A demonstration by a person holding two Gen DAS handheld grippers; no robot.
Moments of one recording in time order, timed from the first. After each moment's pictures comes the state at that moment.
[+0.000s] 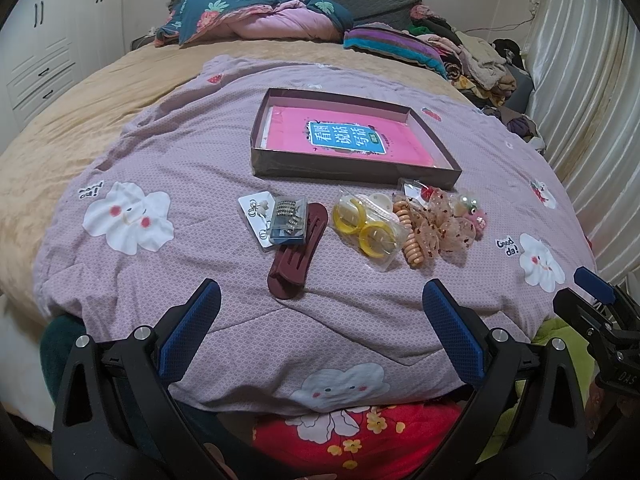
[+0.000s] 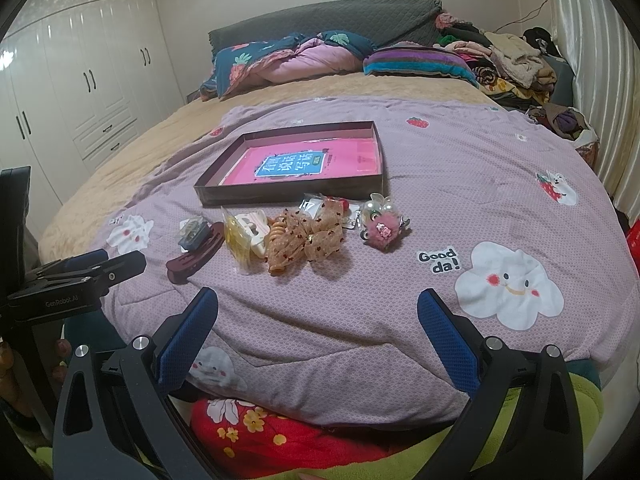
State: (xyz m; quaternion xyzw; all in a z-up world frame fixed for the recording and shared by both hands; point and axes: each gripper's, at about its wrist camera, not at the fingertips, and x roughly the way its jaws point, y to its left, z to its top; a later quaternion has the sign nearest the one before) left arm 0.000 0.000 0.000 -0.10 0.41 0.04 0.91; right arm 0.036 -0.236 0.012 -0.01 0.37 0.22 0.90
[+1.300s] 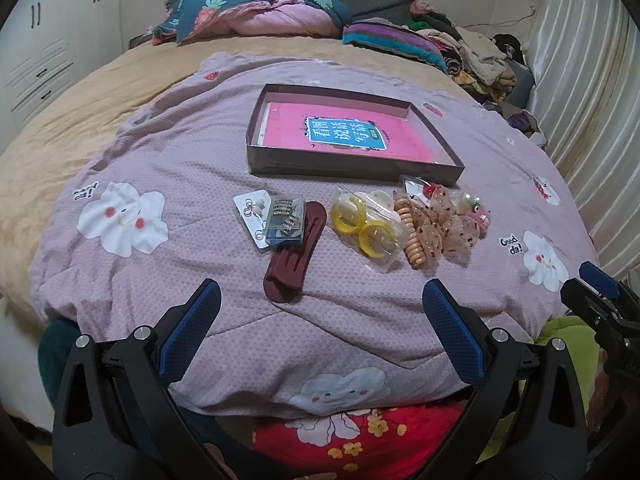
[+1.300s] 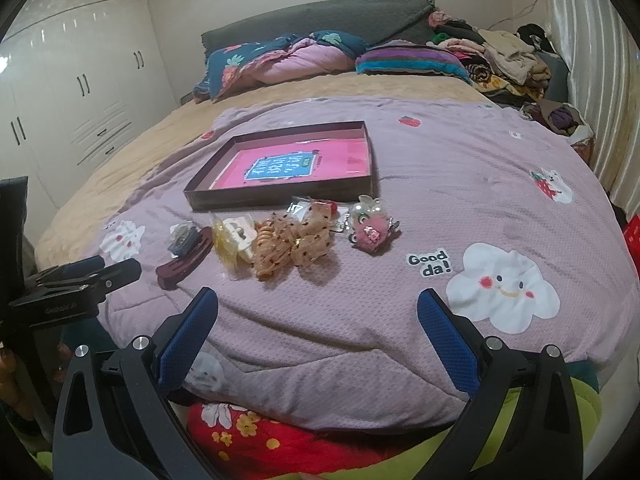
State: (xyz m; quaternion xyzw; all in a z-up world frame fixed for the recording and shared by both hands) left arm 0.006 -0.001 -0.002 -0.10 0.41 0.05 0.91; right arm 0.048 -0.245 0.013 0.00 0.37 0.21 0.90
